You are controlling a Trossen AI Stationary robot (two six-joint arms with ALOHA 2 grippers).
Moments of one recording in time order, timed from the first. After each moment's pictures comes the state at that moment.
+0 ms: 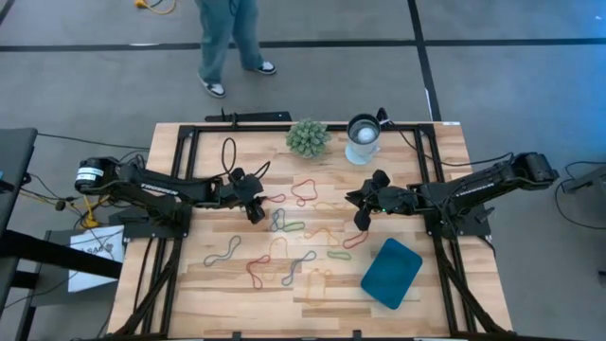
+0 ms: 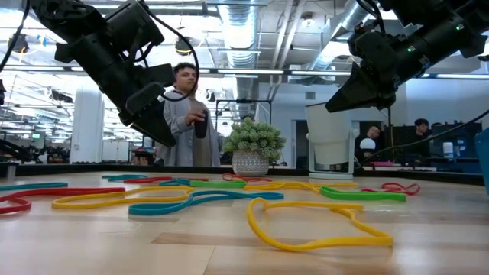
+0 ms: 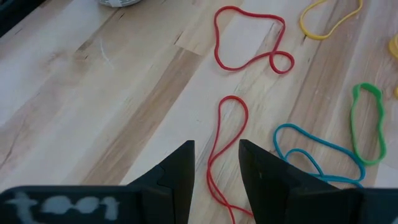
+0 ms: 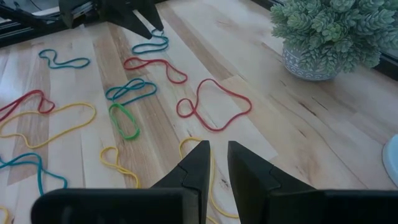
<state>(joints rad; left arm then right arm) 0.05 1.29 0.51 -0.03 -0.33 -0.32 0.13 1.13 0.45 0.11 0.42 0.34</state>
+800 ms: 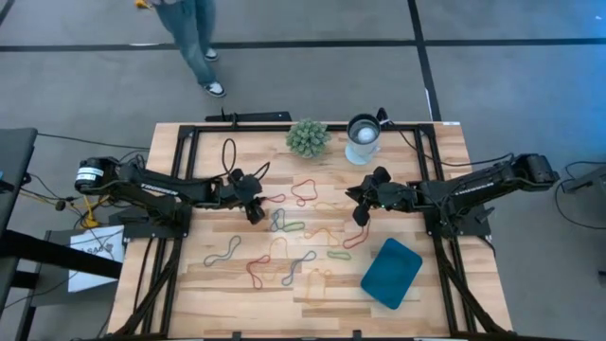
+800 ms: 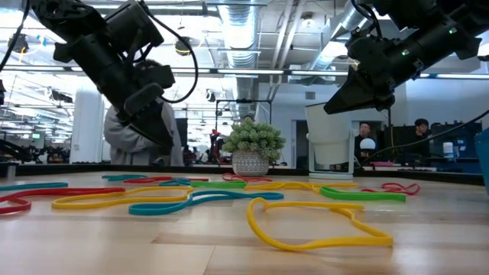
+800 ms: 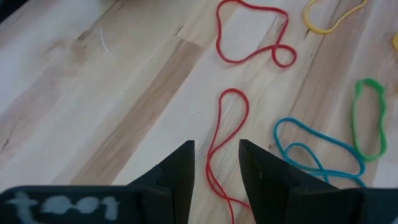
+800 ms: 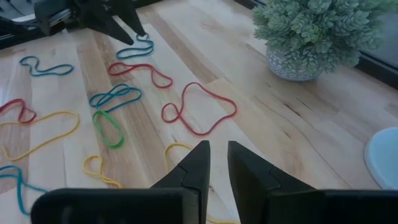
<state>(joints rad) 0.05 1.29 0.51 -0.06 -0.33 -0.35 0.08 1.13 0.45 0.11 0.42 0.34</state>
